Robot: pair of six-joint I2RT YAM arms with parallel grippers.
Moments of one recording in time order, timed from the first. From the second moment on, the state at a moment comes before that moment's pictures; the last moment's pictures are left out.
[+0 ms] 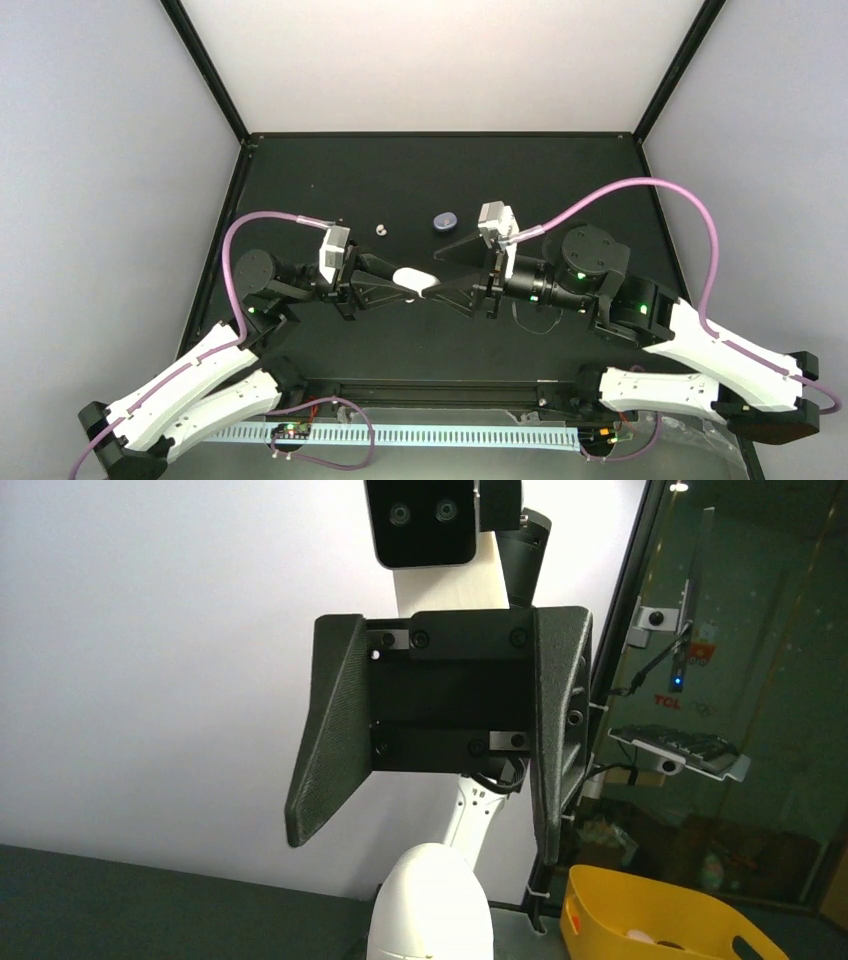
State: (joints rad) left arm -0.77 0.71 0.71 0.39 0.78 -0.52; right arm 1.18 0.91 1.21 -0.31 -0.16 0.27
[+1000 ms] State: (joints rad) left arm -0.80 0.68 0.71 0.34 0.77 -0.45; right arm 1.18 0.94 1.22 -0.34 -0.02 0.30
